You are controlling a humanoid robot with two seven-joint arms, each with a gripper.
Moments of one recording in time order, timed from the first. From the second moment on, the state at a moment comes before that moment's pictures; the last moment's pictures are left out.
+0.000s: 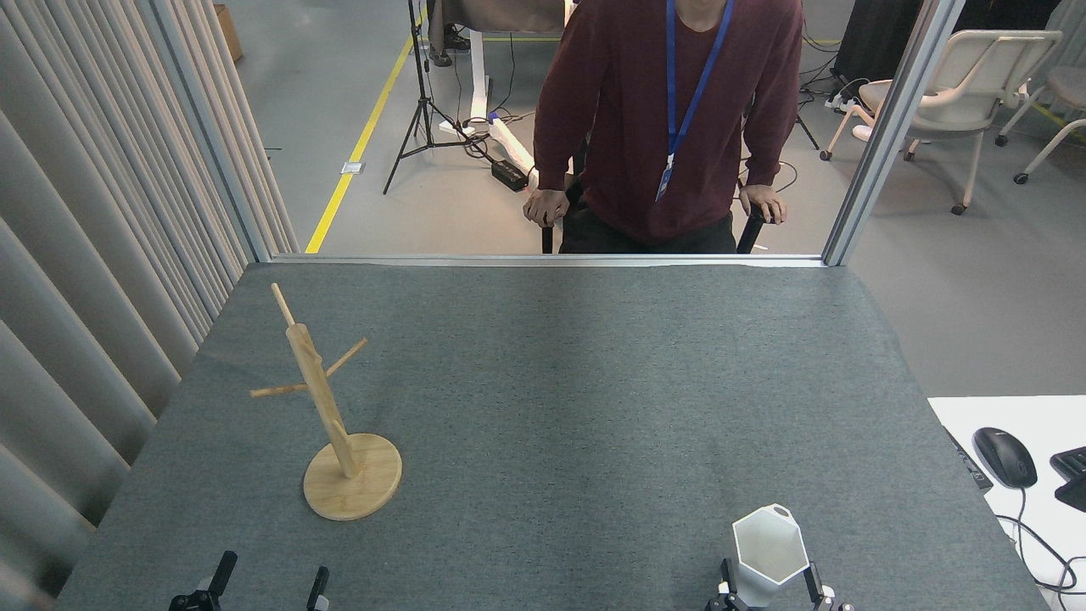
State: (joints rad) left arm 0.36 0.04 0.14 -1.67 -1.63 -0.22 0.48; right arm 0.23 0.06 -0.02 -1.43 1.54 -0.01 -0.38
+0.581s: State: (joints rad) left arm 0.35 0.03 0.09 -1.68 -1.64 -0.23 0.48; right arm 0.18 0.06 -0.04 -1.46 1.54 0.01 -0.39
